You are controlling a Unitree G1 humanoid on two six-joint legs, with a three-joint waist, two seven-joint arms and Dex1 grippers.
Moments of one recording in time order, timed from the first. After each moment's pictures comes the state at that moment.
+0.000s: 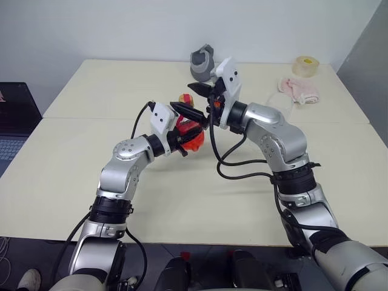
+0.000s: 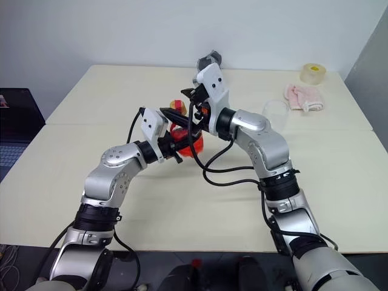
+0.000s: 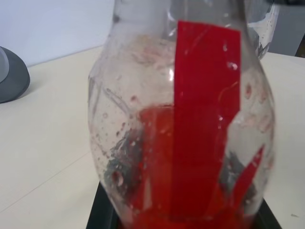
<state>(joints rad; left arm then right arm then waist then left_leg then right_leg) -0.59 0.40 -0.04 0.06 -0.31 0.38 -0.74 -0.94 -0.13 0.13 0.08 0.34 0.59 0.62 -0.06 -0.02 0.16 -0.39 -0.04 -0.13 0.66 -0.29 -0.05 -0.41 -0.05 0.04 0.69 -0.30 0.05</state>
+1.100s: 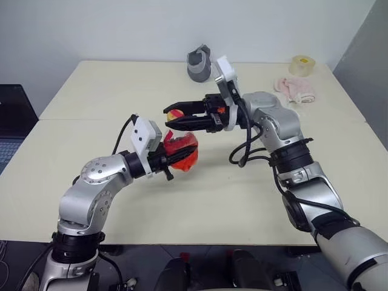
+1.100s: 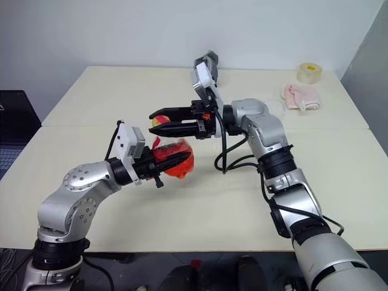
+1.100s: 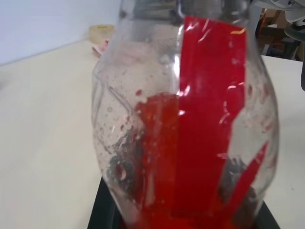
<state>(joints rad) -0.33 0.55 0.06 -0.39 -0.49 0.61 -0.79 -1.12 -0.15 0.16 0.48 0.44 0.36 1.37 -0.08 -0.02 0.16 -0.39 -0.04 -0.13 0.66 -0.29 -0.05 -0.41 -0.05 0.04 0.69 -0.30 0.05</state>
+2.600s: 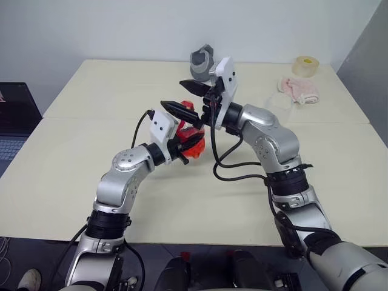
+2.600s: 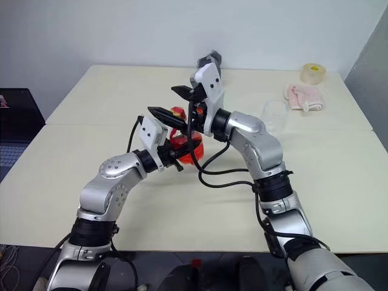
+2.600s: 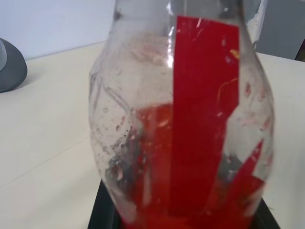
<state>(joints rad) -0.48 0.40 -0.04 -0.10 -0.35 0.45 -0.67 -0.94 -0.07 0.13 0.15 0.33 0.47 0.69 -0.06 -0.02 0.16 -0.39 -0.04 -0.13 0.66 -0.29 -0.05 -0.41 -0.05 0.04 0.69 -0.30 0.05</state>
